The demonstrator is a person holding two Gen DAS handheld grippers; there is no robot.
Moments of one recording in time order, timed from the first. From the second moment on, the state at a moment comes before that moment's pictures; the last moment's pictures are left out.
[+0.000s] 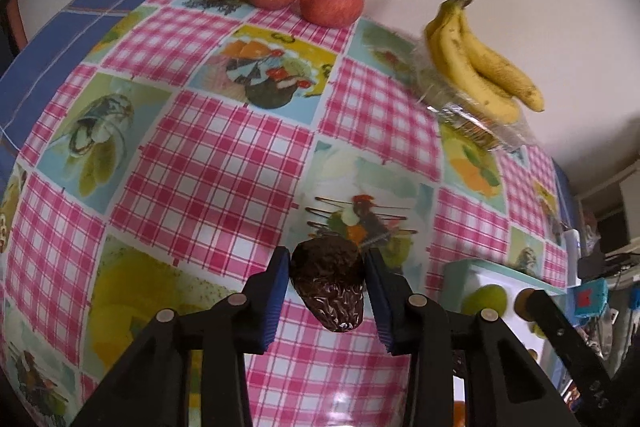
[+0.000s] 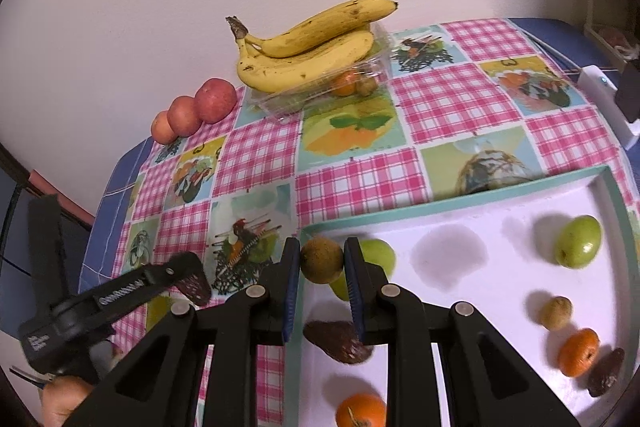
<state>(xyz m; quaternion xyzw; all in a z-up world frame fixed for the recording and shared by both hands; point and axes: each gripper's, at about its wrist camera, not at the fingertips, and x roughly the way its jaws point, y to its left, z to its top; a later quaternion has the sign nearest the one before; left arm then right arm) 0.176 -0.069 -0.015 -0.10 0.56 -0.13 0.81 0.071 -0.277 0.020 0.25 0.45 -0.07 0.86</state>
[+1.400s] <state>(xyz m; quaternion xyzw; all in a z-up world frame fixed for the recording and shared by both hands) 0.067 -0.170 -0.016 0.03 0.58 -0.25 0.78 -0.018 -0.350 -0.026 0.24 0.53 -0.17 0.79</state>
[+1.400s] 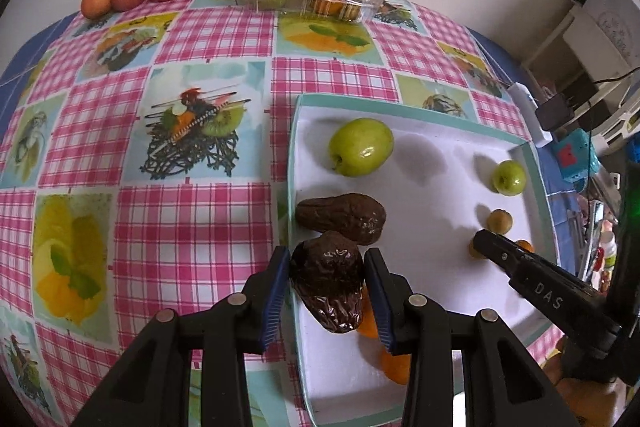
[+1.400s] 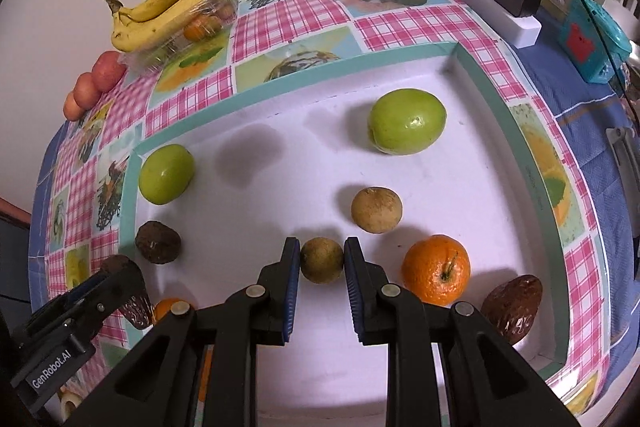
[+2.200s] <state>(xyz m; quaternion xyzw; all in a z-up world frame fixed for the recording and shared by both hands) 0.069 -0.164 -0.008 0.00 0.58 -0.26 0.77 -0.017 -0.349 -0.017 0.25 0.52 -0.17 0.80</state>
